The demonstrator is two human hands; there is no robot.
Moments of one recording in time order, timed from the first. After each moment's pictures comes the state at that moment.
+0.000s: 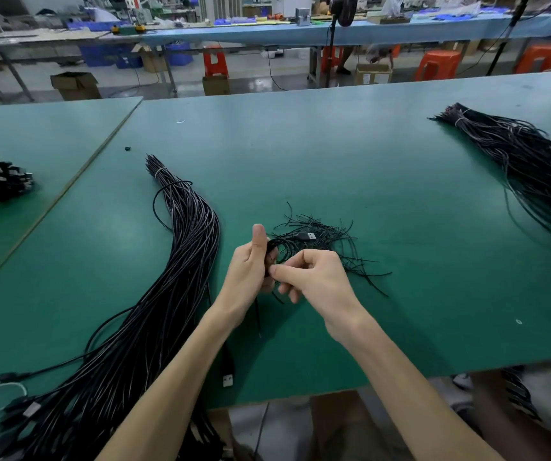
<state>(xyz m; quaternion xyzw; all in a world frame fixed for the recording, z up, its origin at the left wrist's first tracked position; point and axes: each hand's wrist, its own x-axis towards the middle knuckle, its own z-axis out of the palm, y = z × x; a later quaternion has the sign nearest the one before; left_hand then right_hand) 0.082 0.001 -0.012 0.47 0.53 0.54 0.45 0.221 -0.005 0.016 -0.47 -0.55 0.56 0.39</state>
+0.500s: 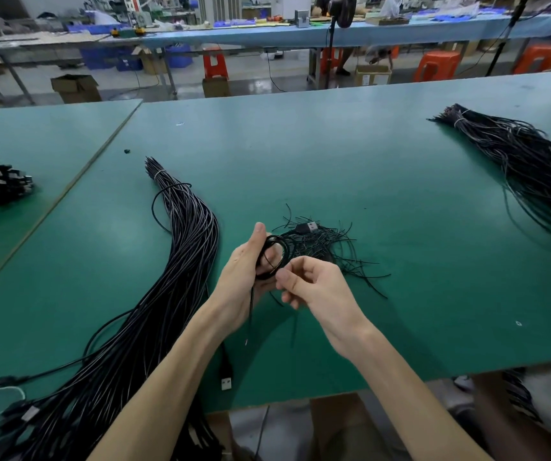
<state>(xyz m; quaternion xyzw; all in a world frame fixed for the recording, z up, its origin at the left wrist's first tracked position) 0.078 -0.003 -0.005 0.41 0.43 0.56 0.57 0.230 -0.012 0.005 -0.39 -0.53 0.63 0.41</state>
